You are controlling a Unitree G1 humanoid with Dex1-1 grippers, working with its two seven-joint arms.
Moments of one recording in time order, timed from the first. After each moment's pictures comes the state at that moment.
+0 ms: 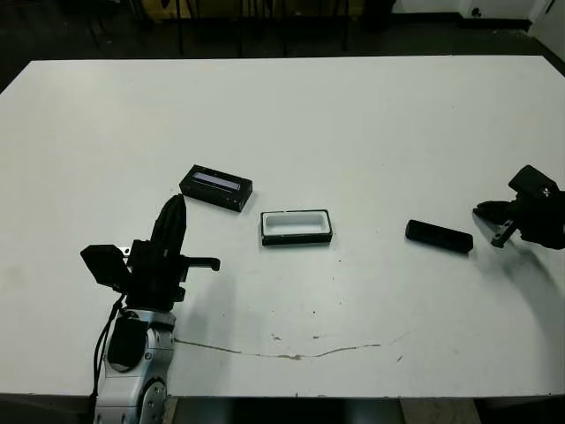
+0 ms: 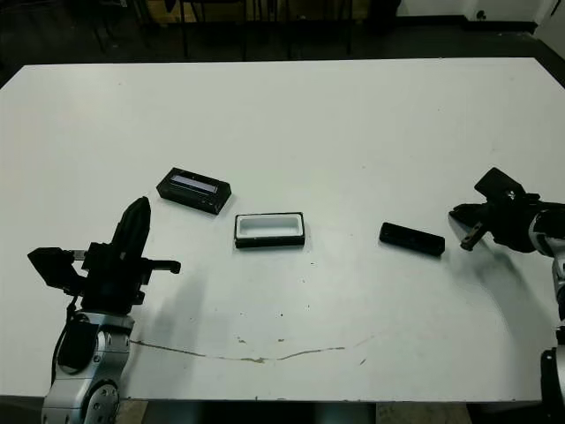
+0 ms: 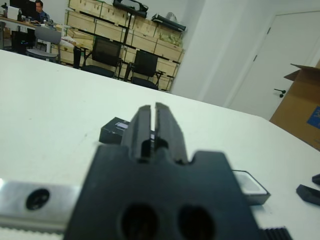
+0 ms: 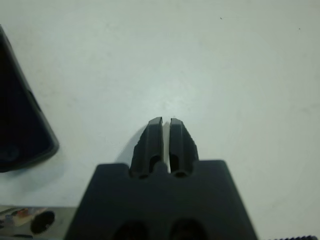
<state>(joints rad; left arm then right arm) 0.22 0.03 0.00 -0.34 -0.29 -0.06 -0.15 -0.62 -0.84 0.10 1.02 -0.09 -0.16 0.93</state>
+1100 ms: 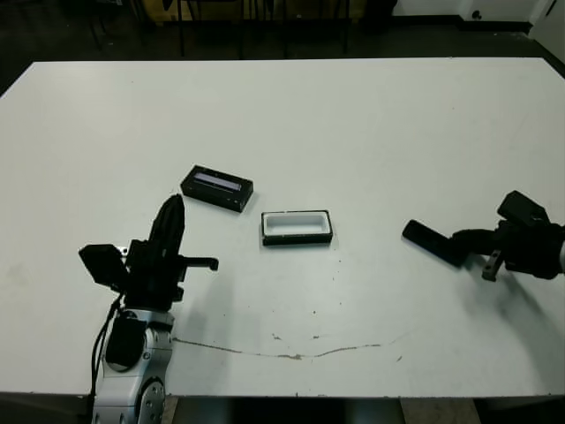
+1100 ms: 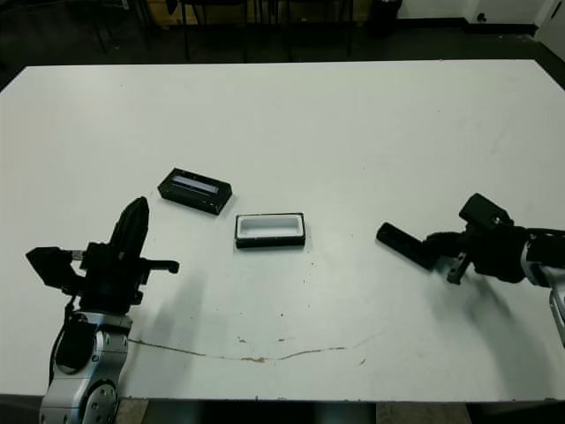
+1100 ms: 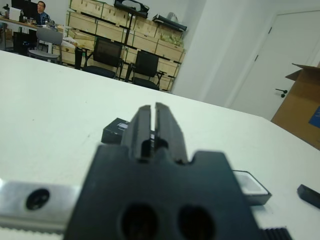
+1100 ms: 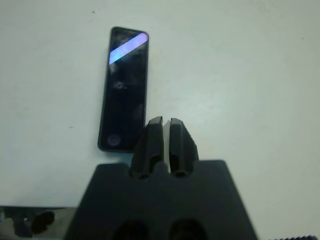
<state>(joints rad) 0.21 0.03 0.00 -0.34 -0.30 -0.05 -0.15 -0.21 -0.92 0.04 0.27 0.10 0.24 1.04</state>
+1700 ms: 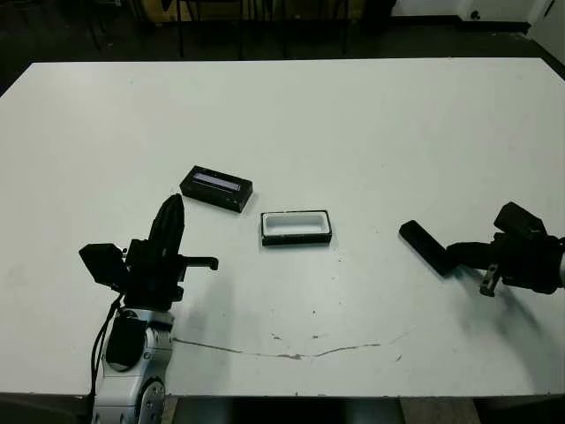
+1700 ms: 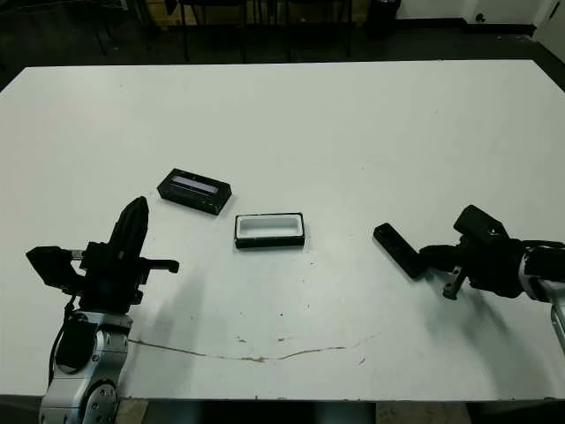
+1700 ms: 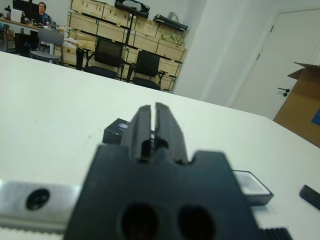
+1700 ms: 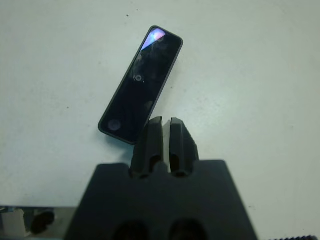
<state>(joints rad) 0.22 0.03 0.00 -0.35 -0.28 -0.04 -0.14 -0.14 -0.93 0.02 0.14 0.14 0.32 1.03</state>
